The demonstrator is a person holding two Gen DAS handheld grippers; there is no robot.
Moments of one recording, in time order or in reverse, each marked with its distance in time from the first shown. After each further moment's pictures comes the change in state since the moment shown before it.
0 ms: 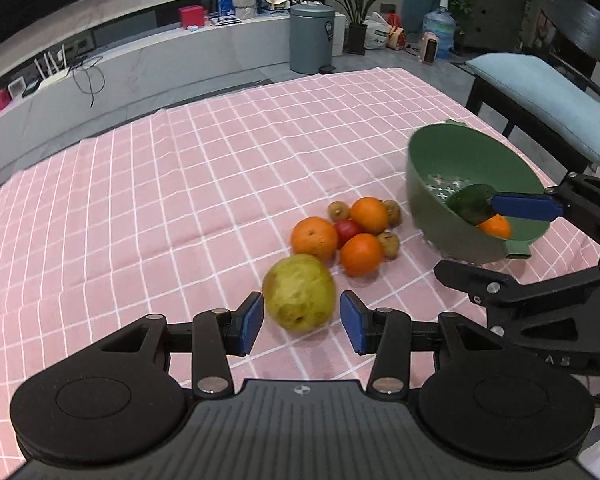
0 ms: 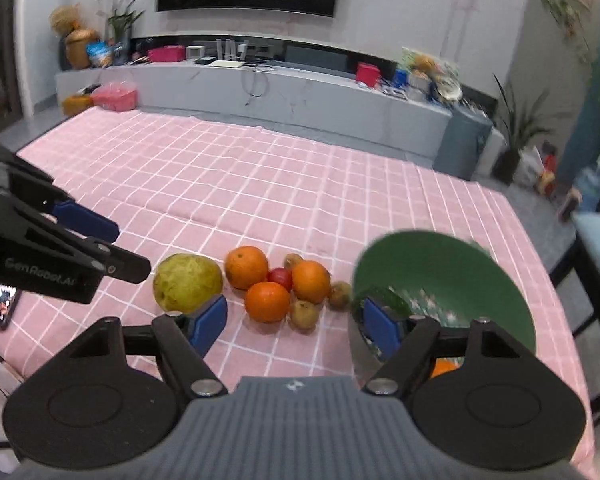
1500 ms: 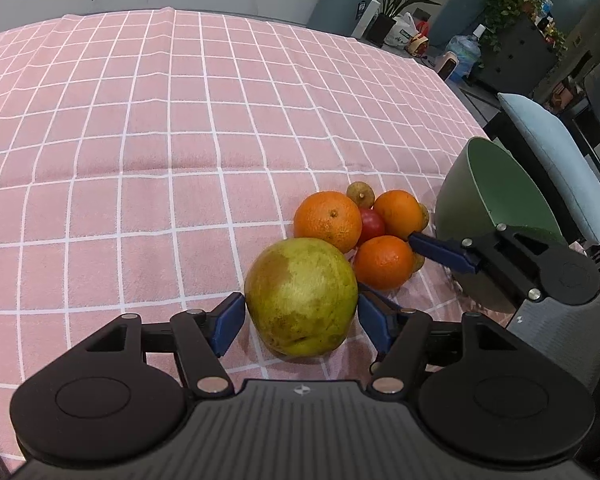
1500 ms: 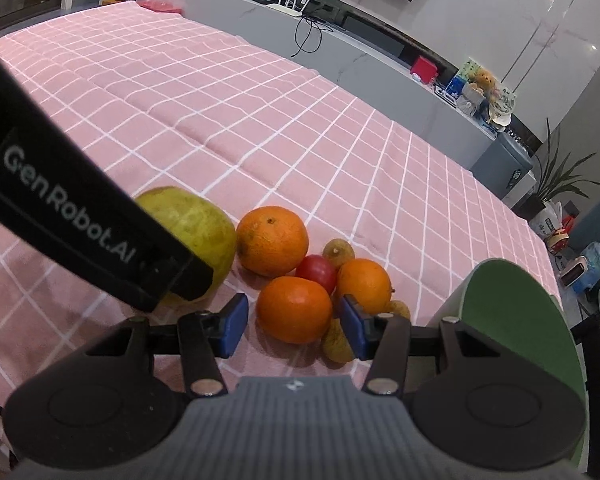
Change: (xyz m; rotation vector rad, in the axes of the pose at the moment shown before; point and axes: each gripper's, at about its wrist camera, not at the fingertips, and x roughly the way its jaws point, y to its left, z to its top) left arm 0.087 0.046 -0.007 -0.311 0.097 -0.199; right arm 0.113 0.041 -0.015 -0.285 0.115 -0.027
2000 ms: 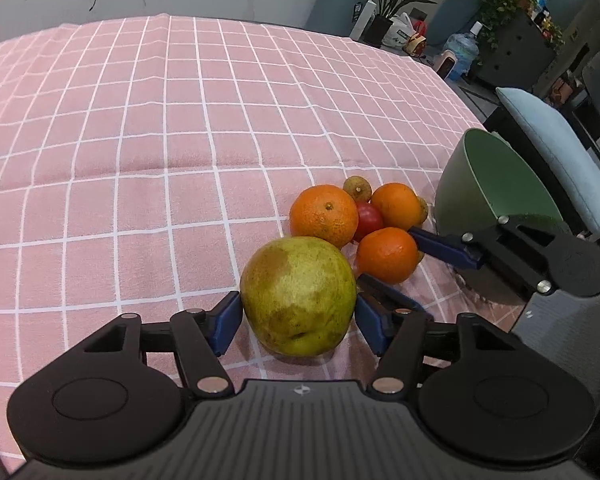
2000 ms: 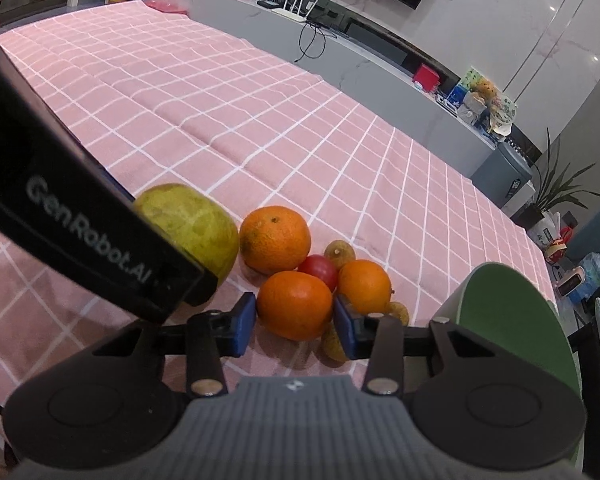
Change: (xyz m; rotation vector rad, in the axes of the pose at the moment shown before) left arm 0.000 -0.009 -0.008 0.038 -0.015 0.023; right arm -0.008 0.007 -0.003 -0.026 -0.027 -0.010
